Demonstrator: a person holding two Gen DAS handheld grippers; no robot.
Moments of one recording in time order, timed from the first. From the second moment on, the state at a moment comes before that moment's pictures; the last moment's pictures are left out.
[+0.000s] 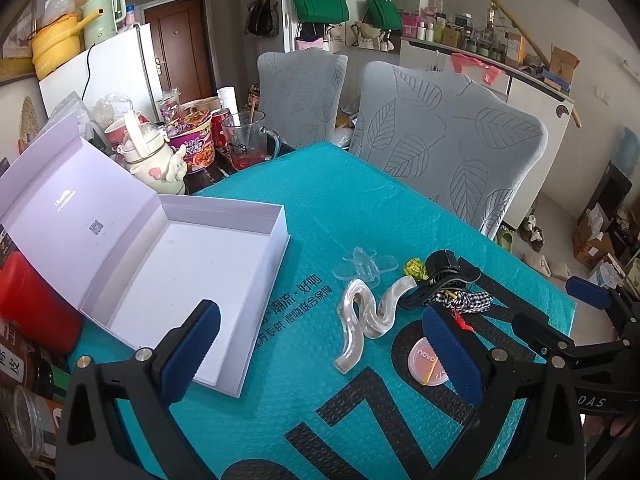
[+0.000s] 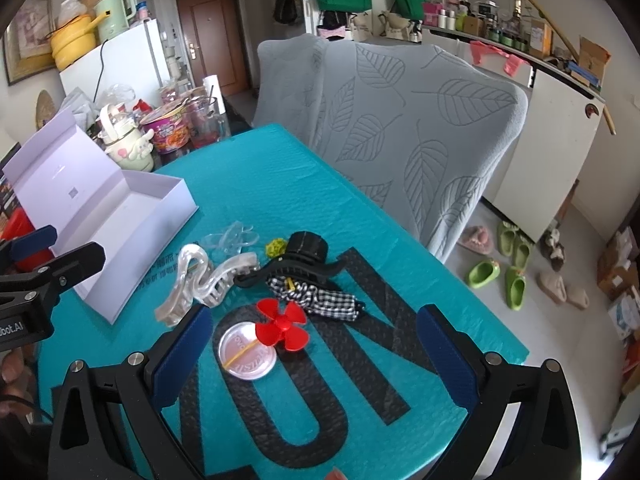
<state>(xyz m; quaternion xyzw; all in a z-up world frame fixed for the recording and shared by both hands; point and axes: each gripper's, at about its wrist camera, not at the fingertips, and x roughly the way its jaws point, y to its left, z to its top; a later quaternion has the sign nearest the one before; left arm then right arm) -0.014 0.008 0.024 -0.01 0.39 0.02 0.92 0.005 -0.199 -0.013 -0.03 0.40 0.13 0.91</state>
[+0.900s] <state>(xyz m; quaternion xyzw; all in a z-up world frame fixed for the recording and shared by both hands) -0.017 0.004 0.025 0.00 0.39 0.02 0.92 0.001 -0.197 -0.012 -0.03 0.40 0.13 0.91</state>
